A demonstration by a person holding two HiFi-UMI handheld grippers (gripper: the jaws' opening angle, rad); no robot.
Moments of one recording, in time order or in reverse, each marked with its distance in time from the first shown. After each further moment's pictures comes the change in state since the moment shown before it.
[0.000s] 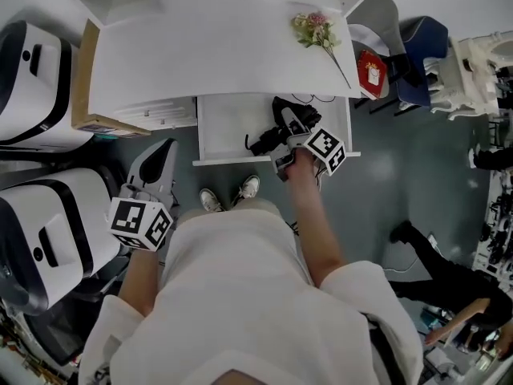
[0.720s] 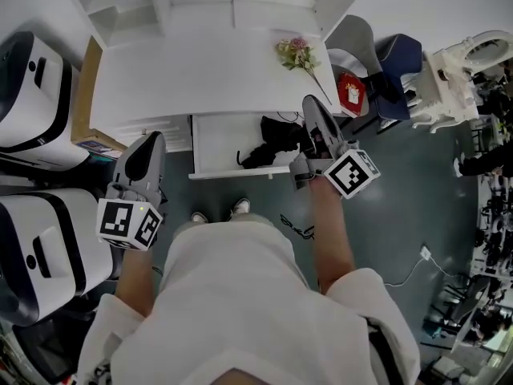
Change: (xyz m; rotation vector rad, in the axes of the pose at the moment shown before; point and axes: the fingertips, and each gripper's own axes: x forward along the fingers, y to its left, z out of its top) left arm -0.039 -0.003 0.073 0.105 -0.243 0.002; right arm -0.122 0.234 0.046 -0.688 -0.218 0.495
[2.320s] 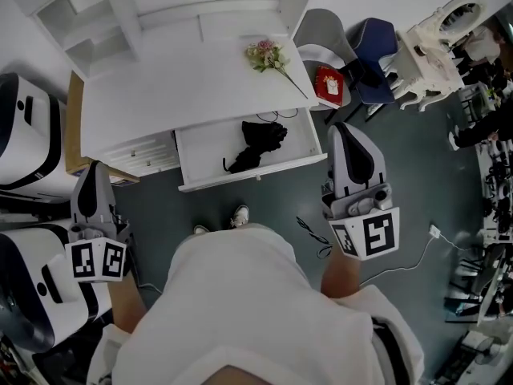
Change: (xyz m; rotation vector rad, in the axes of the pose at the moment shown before) left arm -0.059 0.023 0.065 0.087 -0.114 0.146; right arm -0.112 0.103 0.094 -0.877 -0.075 -0.151
